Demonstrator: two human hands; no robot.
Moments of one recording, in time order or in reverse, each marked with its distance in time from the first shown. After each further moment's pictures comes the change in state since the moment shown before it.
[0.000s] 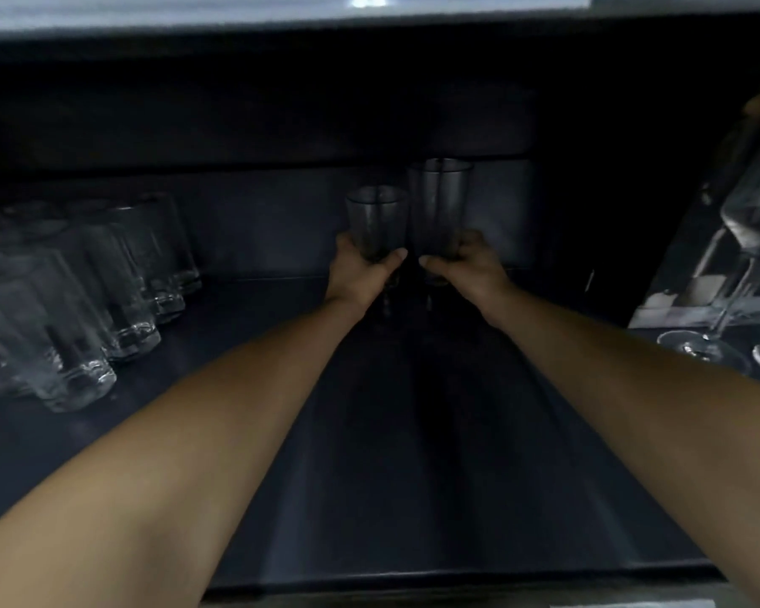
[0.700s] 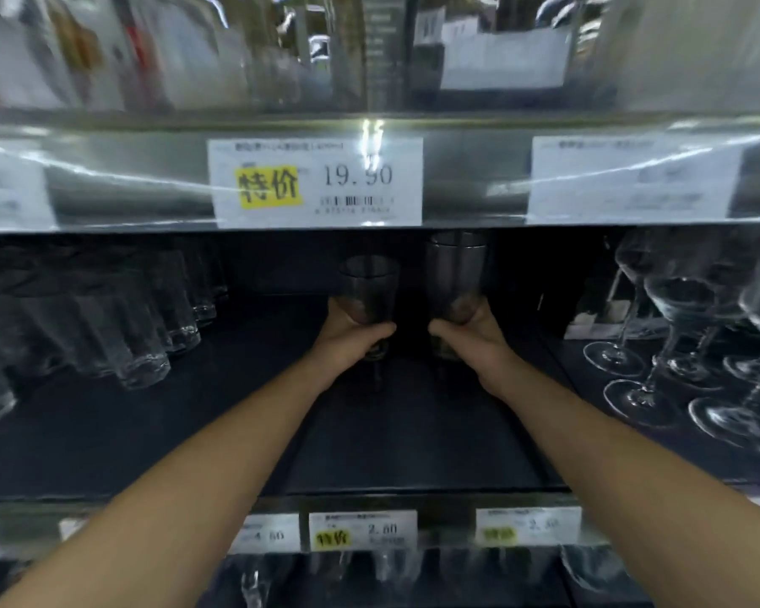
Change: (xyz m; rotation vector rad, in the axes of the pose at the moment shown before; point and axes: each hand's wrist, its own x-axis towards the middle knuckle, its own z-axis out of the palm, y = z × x) left_hand -0.109 0.033 -0.042 0.045 -0.156 -0.105; right_hand -0.124 -0.024 -0.031 0.113 -0.030 0.124
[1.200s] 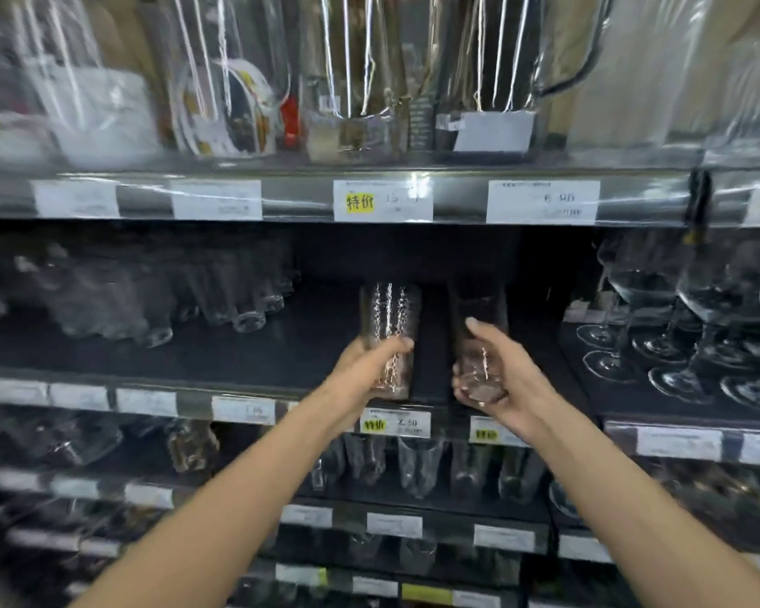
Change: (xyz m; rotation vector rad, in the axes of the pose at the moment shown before) left_hand -0.224 0.072 -0.032 -0.378 -0.063 -0.255; right_hand -0.206 -0.066 -0.020 0.515 -0.276 0.350
